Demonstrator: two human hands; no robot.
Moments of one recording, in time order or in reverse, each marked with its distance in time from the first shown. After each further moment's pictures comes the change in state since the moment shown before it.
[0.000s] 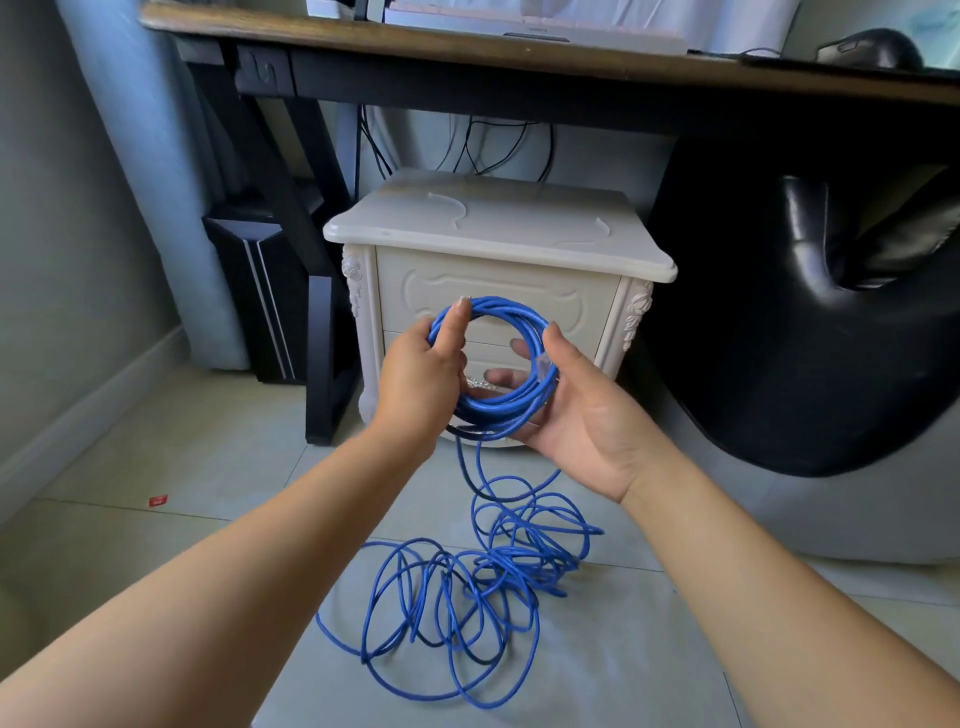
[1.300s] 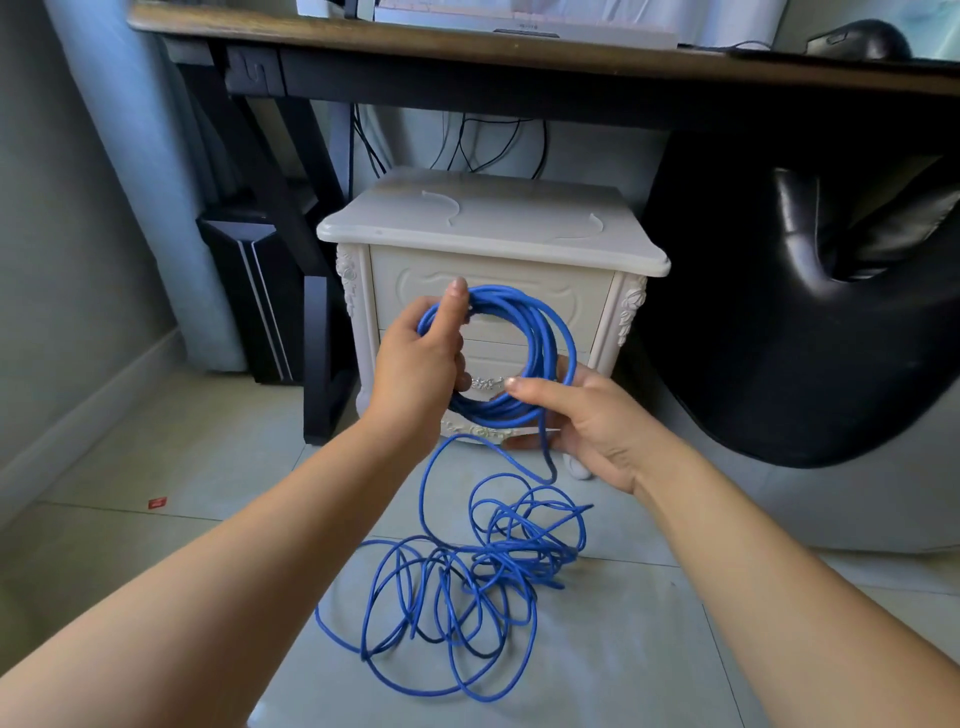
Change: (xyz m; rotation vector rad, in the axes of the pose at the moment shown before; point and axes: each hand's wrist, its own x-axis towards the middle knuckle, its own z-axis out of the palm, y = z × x) left_hand -0.005 0.009 0.005 -0.265 -0.051 -0.015; right_hand -0.007 -0.002 -0.009 -0.417 0.123 -0.015
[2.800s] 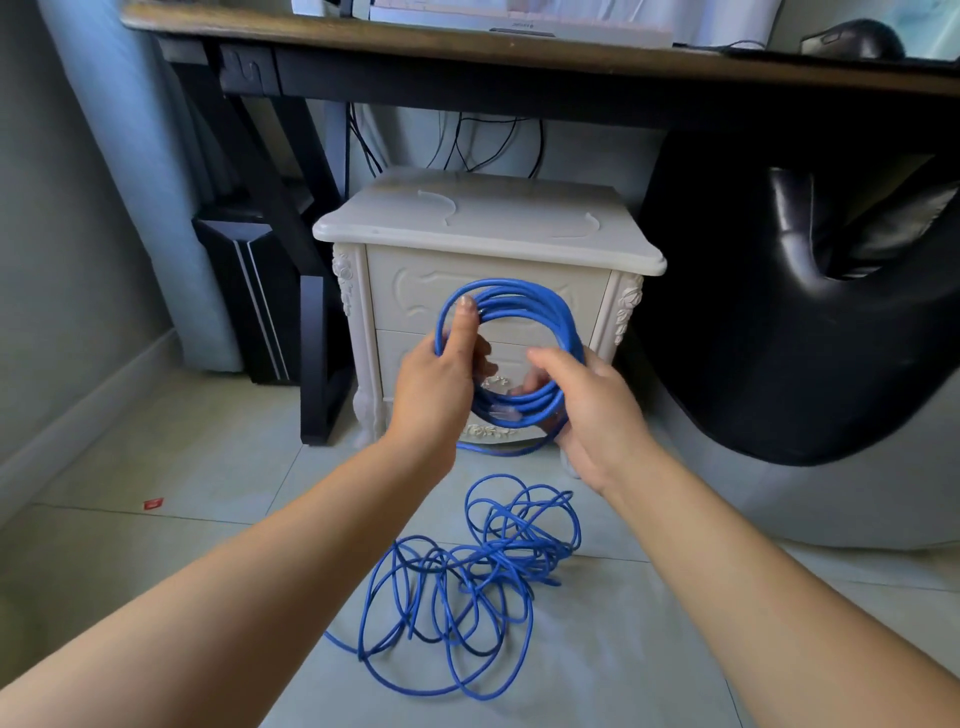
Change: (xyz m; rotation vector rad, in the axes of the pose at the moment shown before) left_hand -0.013 -0.012 0.011 0.109 0.052 -0.096; right_hand 0.004 0.002 0.014 0.139 0.317 -0.146
